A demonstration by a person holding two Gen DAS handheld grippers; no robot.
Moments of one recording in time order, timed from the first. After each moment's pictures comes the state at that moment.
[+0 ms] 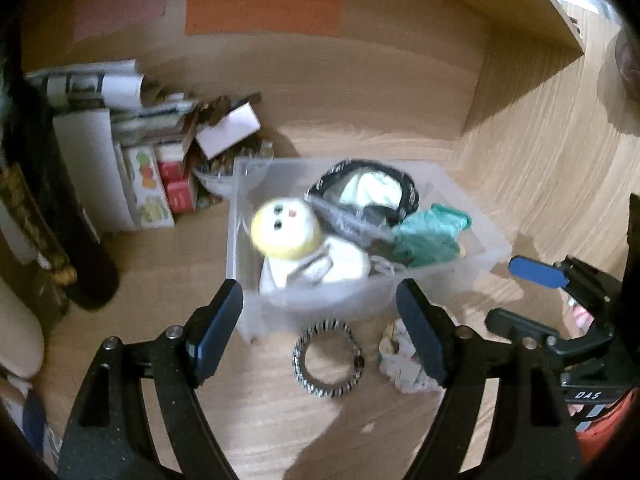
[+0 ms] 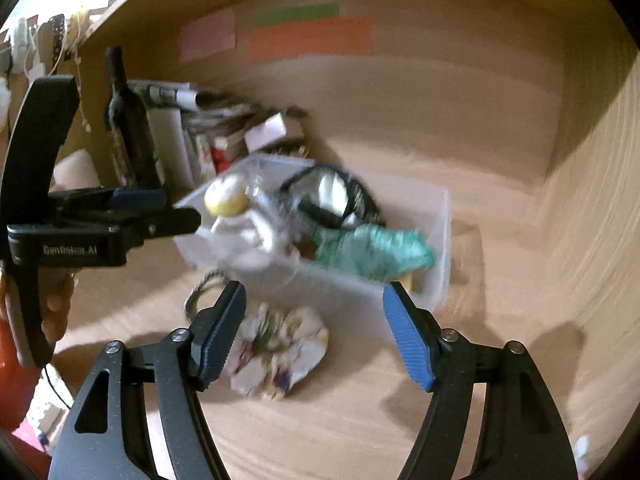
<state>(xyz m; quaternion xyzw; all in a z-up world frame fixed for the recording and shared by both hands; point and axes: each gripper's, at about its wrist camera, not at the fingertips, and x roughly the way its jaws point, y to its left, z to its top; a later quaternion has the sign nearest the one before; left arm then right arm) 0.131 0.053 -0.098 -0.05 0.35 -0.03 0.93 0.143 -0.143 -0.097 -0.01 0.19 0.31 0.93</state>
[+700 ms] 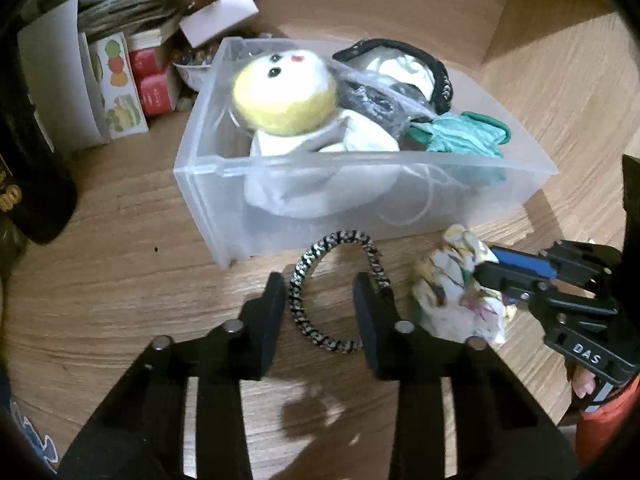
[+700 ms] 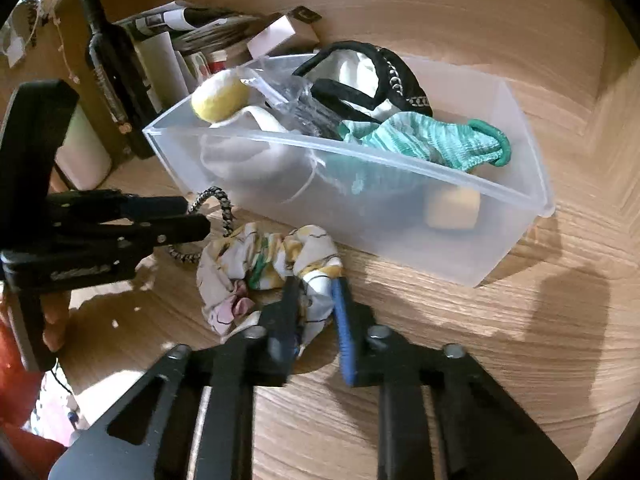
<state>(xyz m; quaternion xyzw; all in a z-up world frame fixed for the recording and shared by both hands) 0.151 0.050 -0.165 -0.05 0.45 -0.04 0.89 0.181 -0.118 -0.138 -0.02 0.30 0.35 0.89</state>
